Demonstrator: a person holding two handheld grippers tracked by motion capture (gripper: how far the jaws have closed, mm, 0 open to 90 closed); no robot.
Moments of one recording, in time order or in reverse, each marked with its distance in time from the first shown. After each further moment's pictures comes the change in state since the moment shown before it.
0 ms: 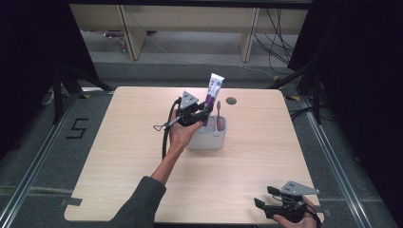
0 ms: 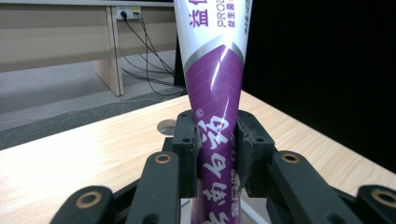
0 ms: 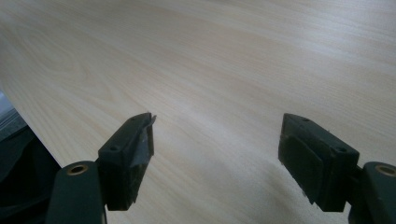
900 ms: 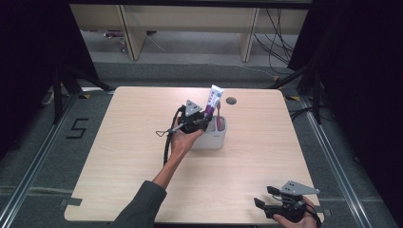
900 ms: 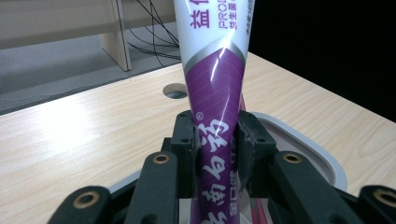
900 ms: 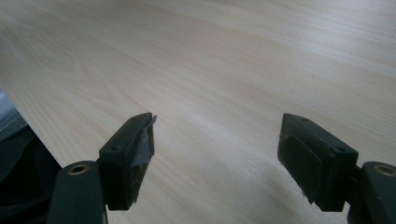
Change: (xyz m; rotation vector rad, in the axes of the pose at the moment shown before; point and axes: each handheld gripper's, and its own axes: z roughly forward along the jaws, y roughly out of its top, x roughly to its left) left arm -0.004 -0.024 0.006 0.111 0.039 0.033; right arm 0.002 0.000 0.000 0.003 0.005 0.030
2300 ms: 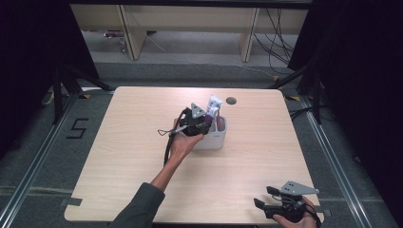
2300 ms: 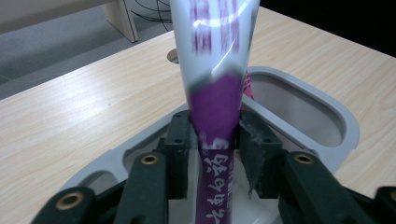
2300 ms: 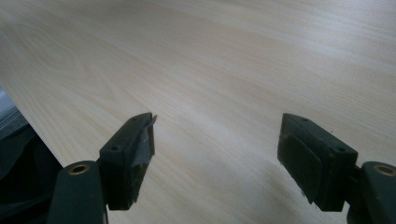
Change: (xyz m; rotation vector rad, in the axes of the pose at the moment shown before) left arm -0.007 -0.001 -0.002 0.180 0.040 0.120; right arm -0.001 0.001 -0.001 0.004 -0.008 -0.031
